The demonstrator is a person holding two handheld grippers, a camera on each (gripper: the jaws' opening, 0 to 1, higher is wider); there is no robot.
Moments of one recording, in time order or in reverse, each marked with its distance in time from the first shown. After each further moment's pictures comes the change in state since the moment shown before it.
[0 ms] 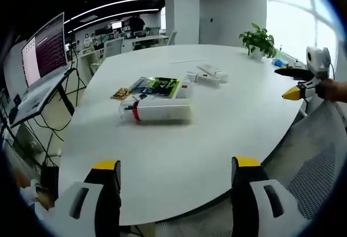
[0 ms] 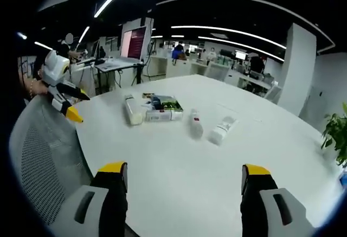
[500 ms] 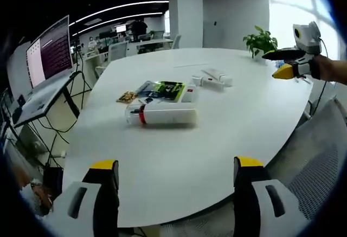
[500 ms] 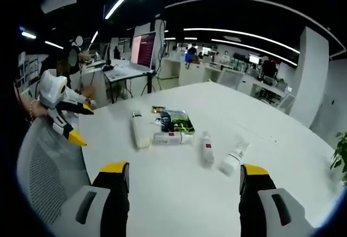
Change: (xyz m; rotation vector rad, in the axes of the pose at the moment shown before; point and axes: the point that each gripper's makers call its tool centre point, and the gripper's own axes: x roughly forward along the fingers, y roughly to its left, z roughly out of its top) left arm -0.003 0.007 0.004 -0.004 -0.029 0.043; right arm 0.039 0.015 0.068 -0.060 -0.016 0.124
